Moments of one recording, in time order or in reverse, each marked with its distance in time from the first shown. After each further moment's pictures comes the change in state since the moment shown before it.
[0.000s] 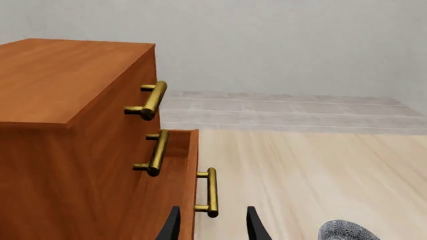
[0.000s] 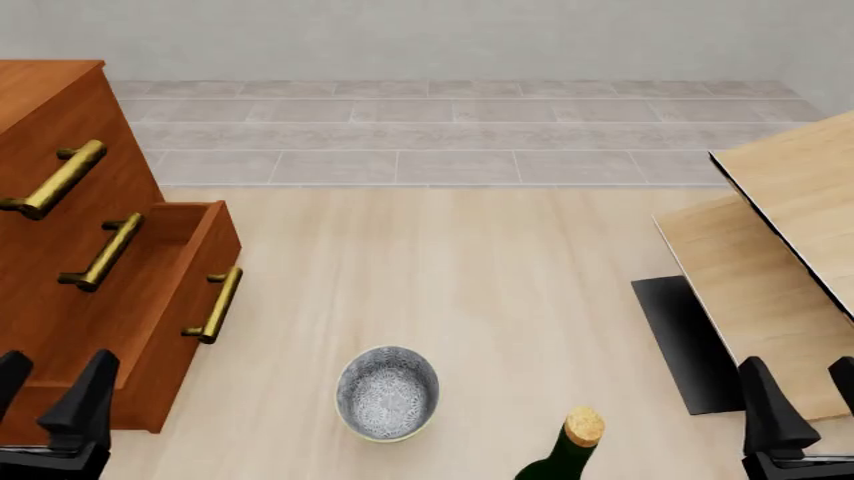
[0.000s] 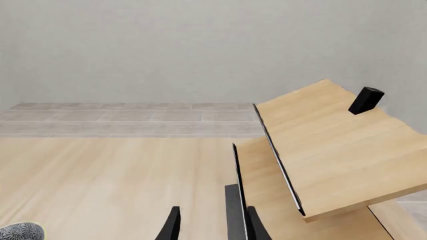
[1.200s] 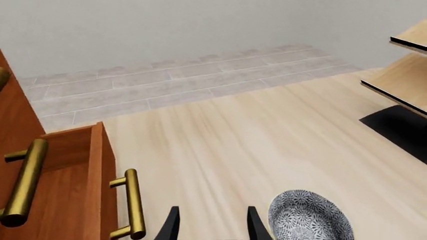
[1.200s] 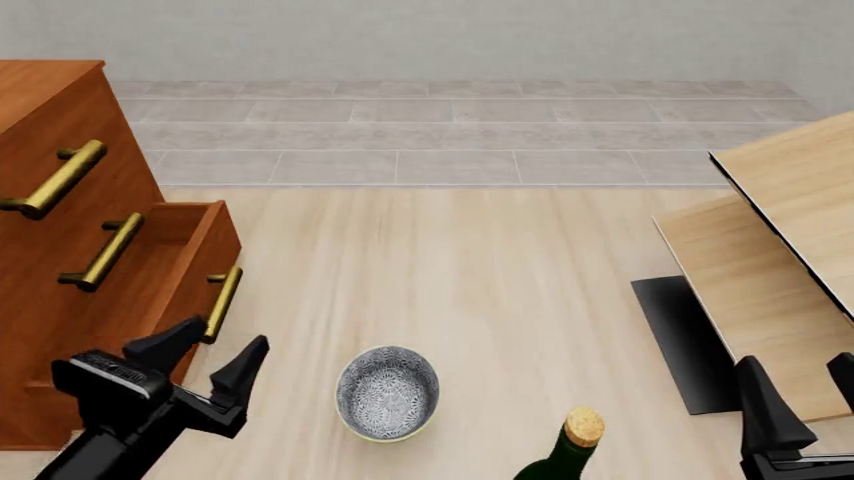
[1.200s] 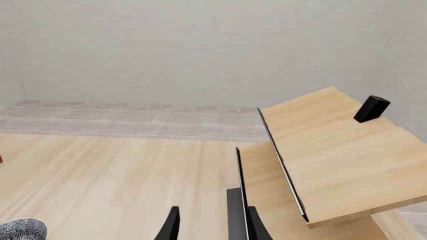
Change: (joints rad) left arm -0.342 1.062 0.054 -0.982 0.038; right arm 0.025 -0.001 -0.002 -0.011 -0.028
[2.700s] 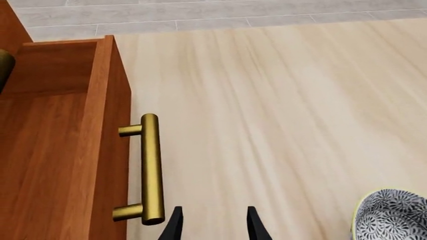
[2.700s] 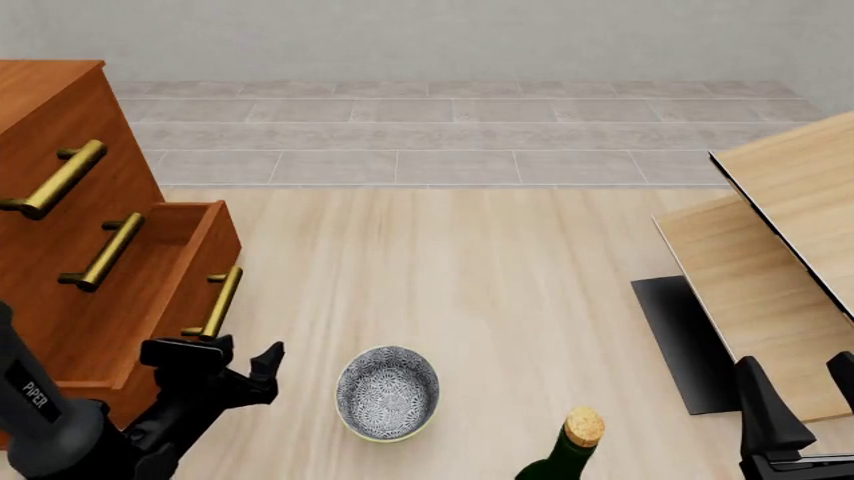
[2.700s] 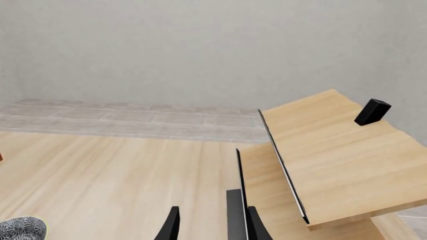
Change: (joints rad) left arm 0.155 0.754 -0.178 -0.291 -0.053; right arm 0.006 0.000 0.000 -0.004 -0.014
